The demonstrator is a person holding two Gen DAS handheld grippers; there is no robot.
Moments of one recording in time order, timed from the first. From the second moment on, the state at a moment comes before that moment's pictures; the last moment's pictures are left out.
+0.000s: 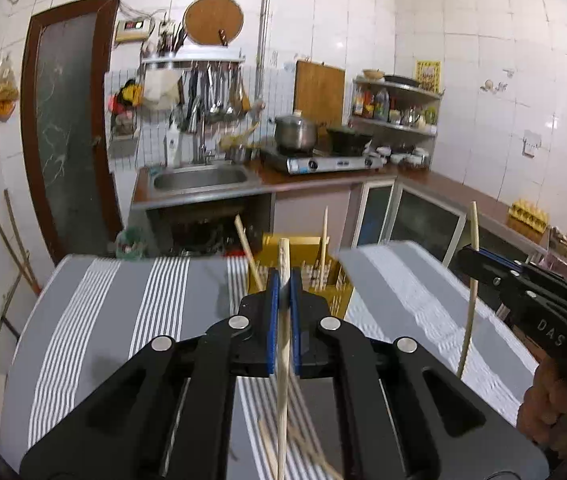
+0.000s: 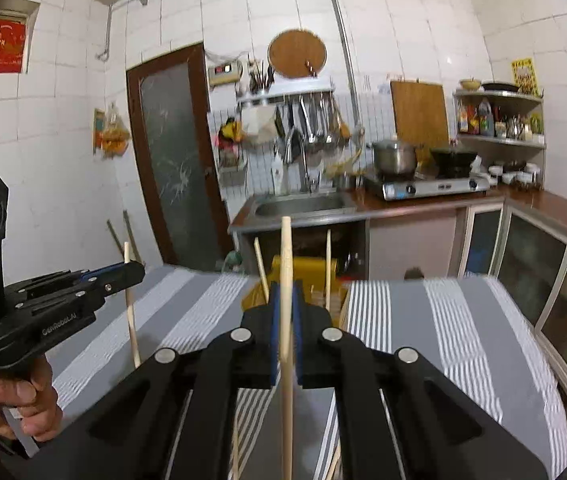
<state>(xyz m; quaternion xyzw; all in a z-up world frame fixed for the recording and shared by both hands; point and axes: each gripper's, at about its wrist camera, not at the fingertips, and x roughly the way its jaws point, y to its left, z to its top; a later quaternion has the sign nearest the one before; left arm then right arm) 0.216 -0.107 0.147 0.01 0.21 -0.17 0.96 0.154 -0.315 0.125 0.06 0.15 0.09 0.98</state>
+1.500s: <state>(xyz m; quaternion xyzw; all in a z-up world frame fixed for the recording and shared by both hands) 0.400 -0.103 0.121 -0.01 0.20 -0.12 0.97 0.322 -0.342 0.113 0.05 0.15 0.01 0.99</state>
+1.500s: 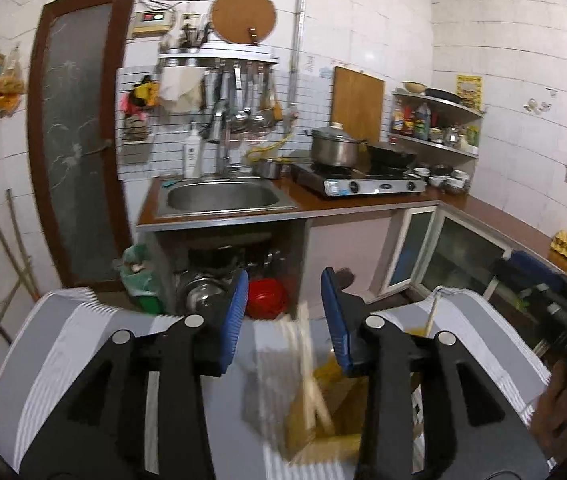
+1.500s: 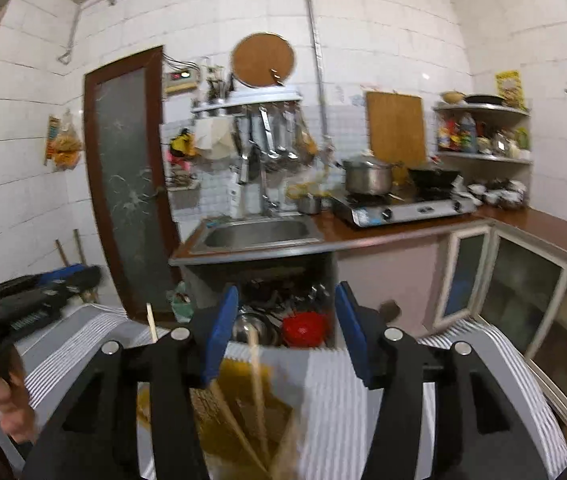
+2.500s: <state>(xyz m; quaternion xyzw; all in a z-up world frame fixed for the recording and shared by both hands) 0.106 0.013 -0.057 0.00 0.34 -0.06 0.94 0.045 -0.353 -0.047 0.05 0.34 0.00 0.94</state>
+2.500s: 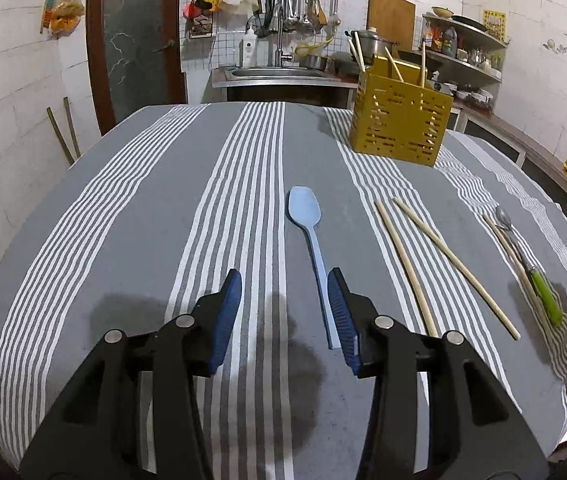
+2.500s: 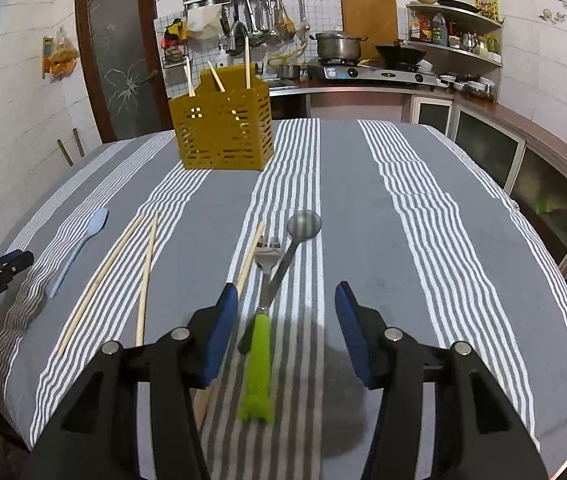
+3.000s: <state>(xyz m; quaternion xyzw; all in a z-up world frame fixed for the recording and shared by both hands) 0.147 -0.010 -0.058 0.02 0.36 -0.08 0.93 0.076 -0.325 -0.059 0.02 0.36 0.00 0.93</state>
